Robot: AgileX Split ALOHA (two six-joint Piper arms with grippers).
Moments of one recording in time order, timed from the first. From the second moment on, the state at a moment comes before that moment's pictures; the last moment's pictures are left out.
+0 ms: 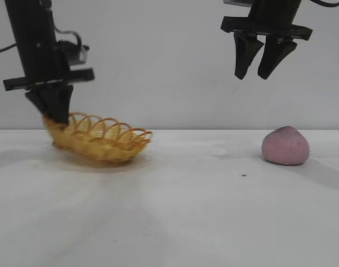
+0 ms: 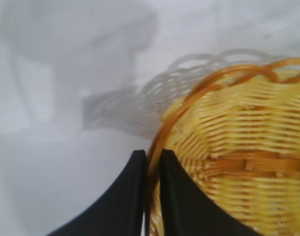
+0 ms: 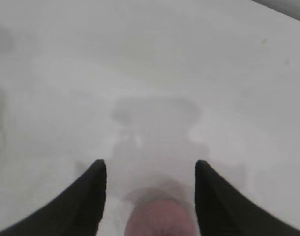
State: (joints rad) left arm -0.16 2.06 -1.57 -0.72 0.83 0.35; right arm 0.27 2.04 -1.70 0.15 0.89 -0.25
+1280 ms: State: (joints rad) left arm -0.27 2.04 -1.17 -0.90 0.56 0.48; right arm 0.27 2.04 -1.70 0.17 0.93 -0.23
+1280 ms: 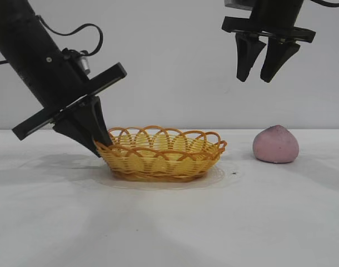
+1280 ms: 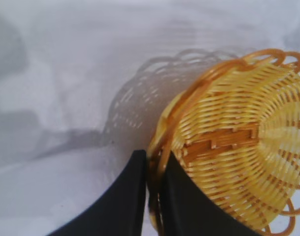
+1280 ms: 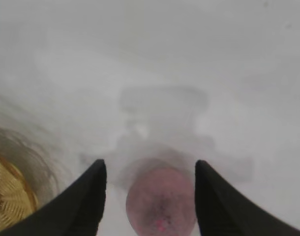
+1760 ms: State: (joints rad) left arm -0.27 1.98 -1.17 -0.74 0.60 0.39; right arm 0.27 2.04 -1.70 0.17 0.94 -0.23
